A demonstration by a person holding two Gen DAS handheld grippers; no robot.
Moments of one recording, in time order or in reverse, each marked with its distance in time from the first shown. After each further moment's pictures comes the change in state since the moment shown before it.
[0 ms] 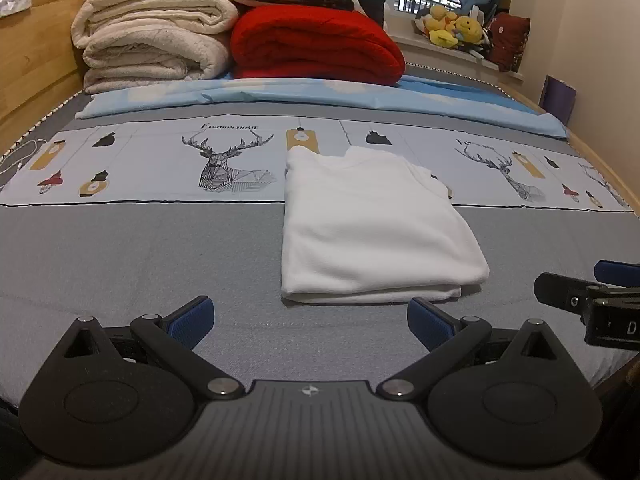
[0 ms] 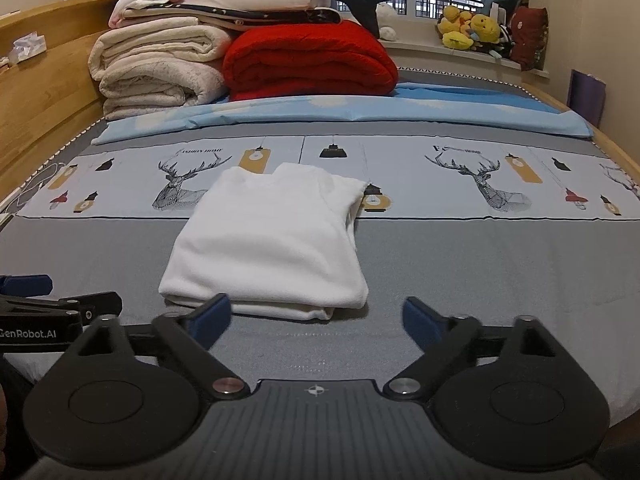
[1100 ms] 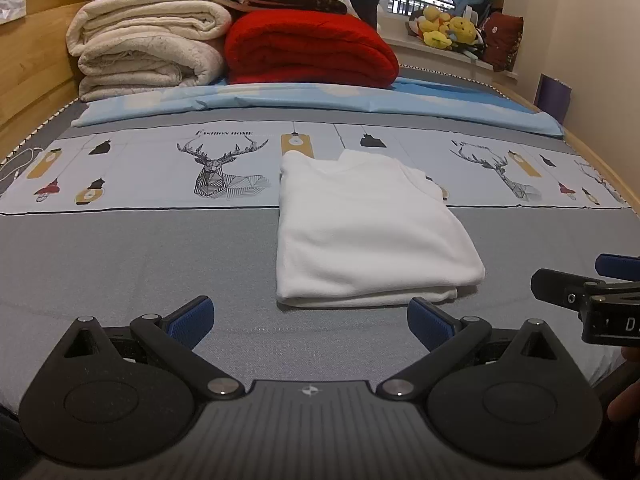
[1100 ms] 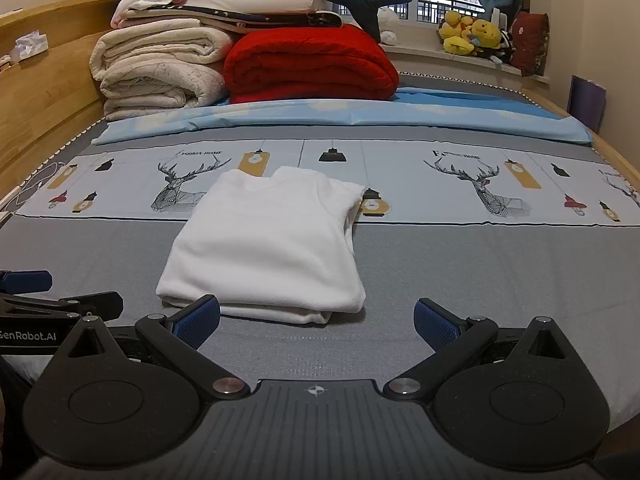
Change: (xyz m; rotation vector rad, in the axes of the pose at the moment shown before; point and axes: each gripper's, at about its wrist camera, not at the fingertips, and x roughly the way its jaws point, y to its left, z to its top) left arm 0.000 -0.004 0.000 0.021 -0.013 -0.008; right arm -0.001 -0.002 0.002 -0.014 -0.012 -0.005
